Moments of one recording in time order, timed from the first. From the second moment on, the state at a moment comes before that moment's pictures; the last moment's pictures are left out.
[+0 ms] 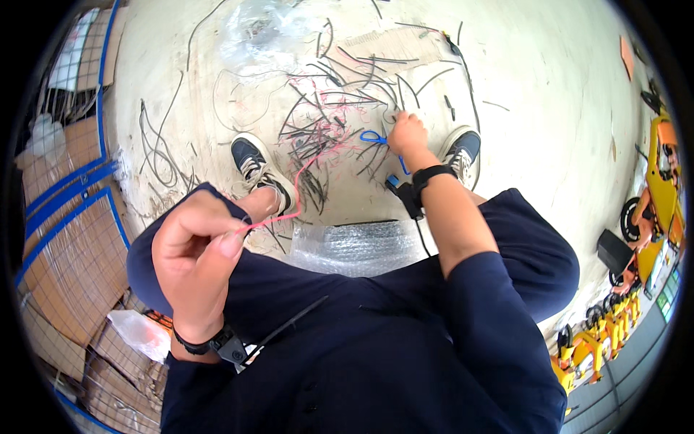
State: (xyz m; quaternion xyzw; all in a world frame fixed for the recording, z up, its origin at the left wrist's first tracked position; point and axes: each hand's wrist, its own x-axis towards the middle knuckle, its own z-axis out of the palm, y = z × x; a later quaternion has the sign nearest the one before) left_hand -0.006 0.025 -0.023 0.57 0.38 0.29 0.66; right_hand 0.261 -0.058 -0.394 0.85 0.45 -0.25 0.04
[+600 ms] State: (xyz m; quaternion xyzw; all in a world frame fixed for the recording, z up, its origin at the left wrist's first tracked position) left_hand 0.013 -0.001 -0.013 0.73 0.32 0.36 0.48; right_hand 0.193 -0.063 0.012 0.60 0.65 -0.32 -0.35
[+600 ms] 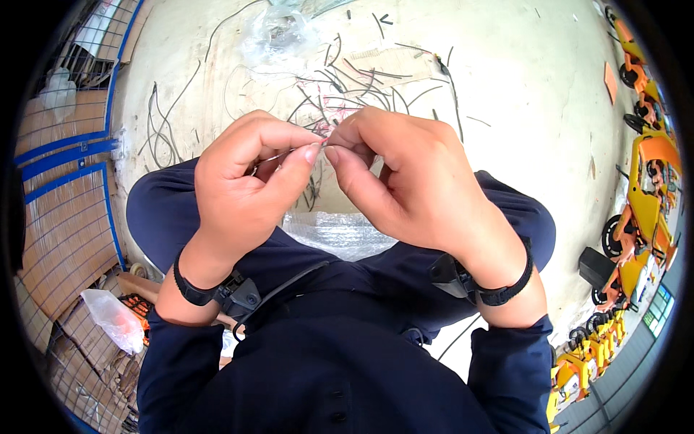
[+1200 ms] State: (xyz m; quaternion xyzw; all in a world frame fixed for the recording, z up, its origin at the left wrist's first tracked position) left_hand 0.022 0.006 -0.018 0.81 0.31 0.38 0.33; right_hand 0.187 -0.048 -0.011 0.58 0.71 -0.18 -0.36
